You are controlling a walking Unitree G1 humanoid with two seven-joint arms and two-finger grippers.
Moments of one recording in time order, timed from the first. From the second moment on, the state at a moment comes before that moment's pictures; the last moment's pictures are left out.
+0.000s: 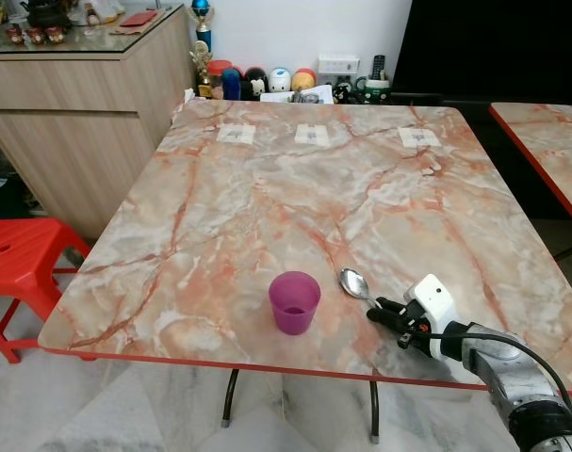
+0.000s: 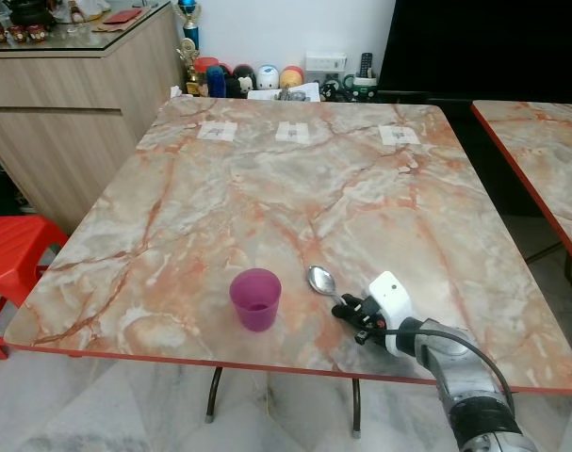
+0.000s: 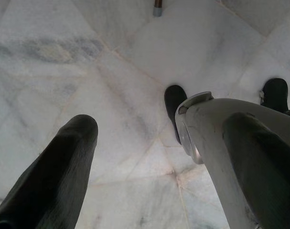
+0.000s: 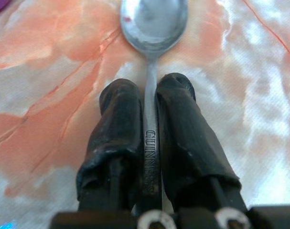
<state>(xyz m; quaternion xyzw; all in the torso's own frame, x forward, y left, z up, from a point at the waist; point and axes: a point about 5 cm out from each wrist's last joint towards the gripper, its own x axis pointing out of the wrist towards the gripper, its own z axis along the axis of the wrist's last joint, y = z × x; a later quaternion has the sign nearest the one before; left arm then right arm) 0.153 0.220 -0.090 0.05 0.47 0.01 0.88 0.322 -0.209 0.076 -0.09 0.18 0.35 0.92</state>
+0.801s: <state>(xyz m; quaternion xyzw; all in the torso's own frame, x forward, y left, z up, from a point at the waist) 0.153 0.220 -0.089 0.05 0.47 0.01 0.88 0.331 -0.193 0.079 -0.02 0.10 0.23 0.97</state>
